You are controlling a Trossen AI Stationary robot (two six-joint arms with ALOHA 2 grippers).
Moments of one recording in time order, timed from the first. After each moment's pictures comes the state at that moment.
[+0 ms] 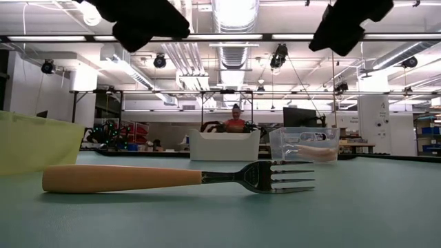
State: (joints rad) left arm -0.47 1.43 0.84 0.07 -0.48 -0.37; right arm 0.40 1.30 0.93 -0.39 0.22 0.44
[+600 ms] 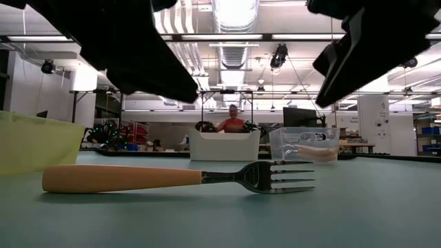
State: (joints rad) left arm -0.56 1.75 0.92 0.13 -0.47 -0.52; right arm 0.53 1.59 0.93 -0.22 0.27 0.47
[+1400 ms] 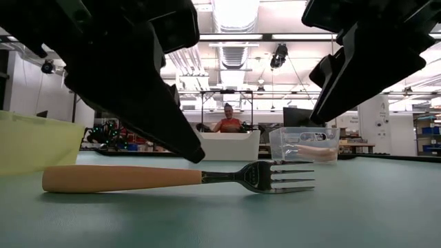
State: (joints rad) left arm -0.53 1.91 0.99 0.16 -0.24 -0.53; right arm 0.53 1.67 0.93 -0.15 0.27 0.49
